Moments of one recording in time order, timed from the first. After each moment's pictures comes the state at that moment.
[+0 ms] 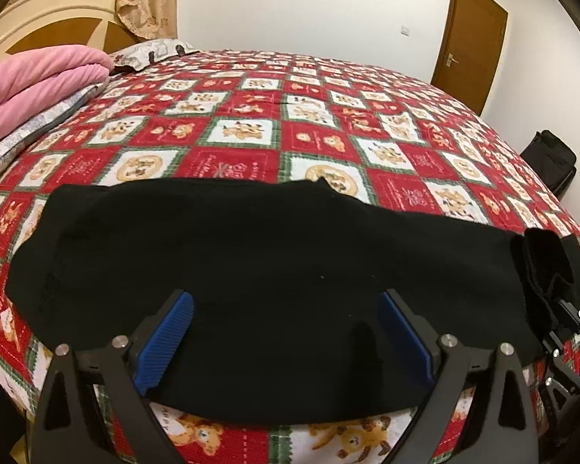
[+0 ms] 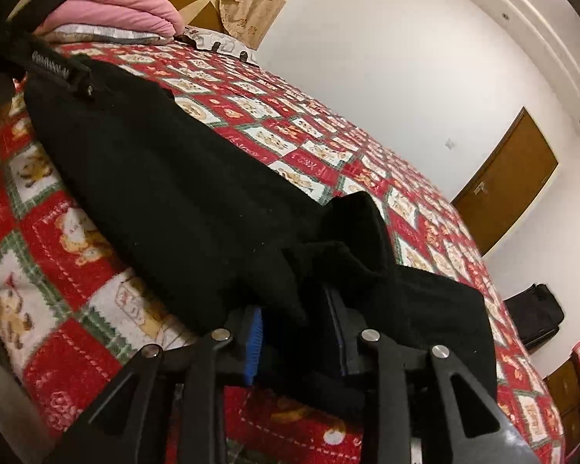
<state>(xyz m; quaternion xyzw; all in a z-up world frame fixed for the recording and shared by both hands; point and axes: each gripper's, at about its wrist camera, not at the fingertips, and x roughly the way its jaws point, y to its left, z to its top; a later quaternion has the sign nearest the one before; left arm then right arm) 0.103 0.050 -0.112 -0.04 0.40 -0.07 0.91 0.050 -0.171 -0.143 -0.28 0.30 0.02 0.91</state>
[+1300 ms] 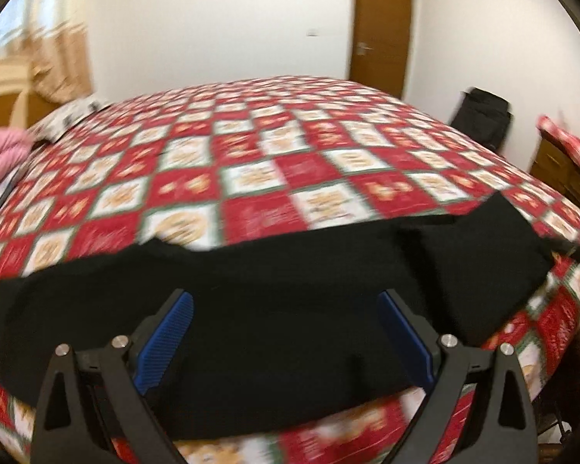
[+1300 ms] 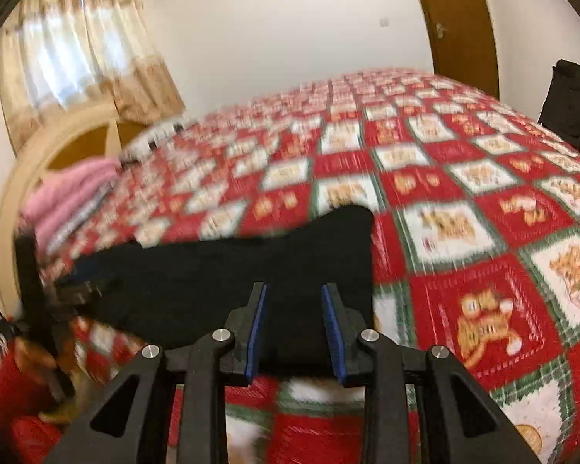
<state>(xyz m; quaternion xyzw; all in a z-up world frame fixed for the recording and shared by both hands) 0.081 -0.059 -0.078 0.05 0.34 -0.20 0.92 0.036 -0.345 -0.079 0.11 0.37 0.03 0.92</state>
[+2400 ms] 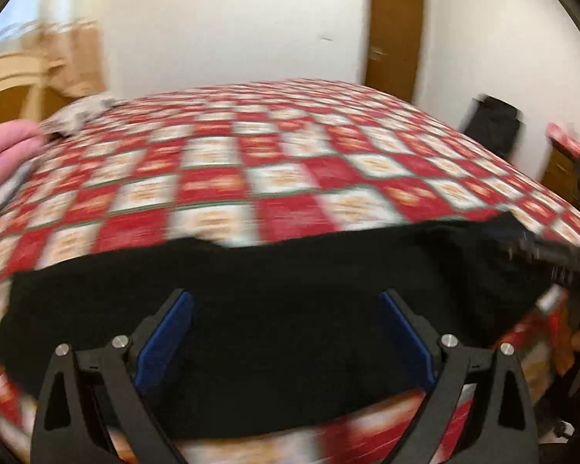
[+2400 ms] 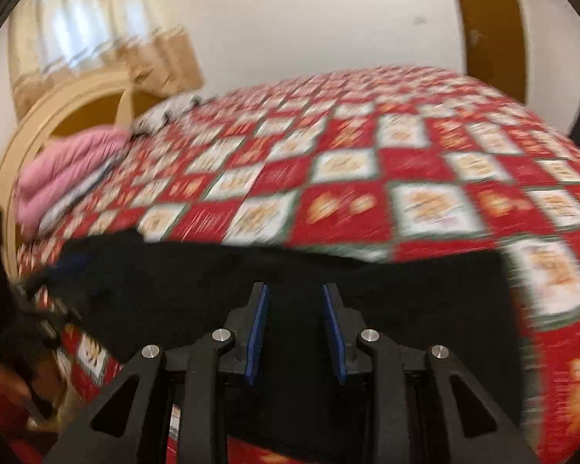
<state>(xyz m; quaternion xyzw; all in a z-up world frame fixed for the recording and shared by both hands) 0.085 -0.002 -0.078 0.03 0.34 -0.14 0.93 0.115 -0.255 -0.100 0.06 0.38 0.08 0.92</state>
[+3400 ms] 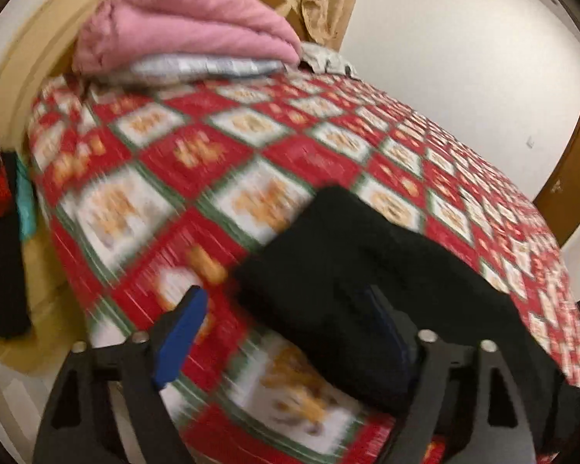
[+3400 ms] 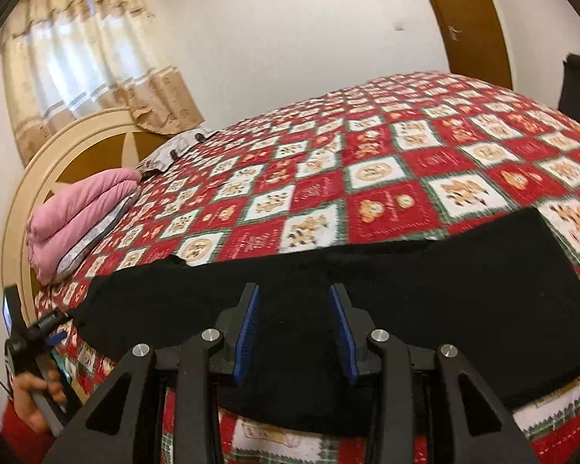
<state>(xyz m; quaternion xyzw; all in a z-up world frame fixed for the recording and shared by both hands) 0.074 0.216 -0.124 -0.23 0.35 0.14 0.90 0.081 -0.226 -0.091 0.15 0.31 0.05 0.94</state>
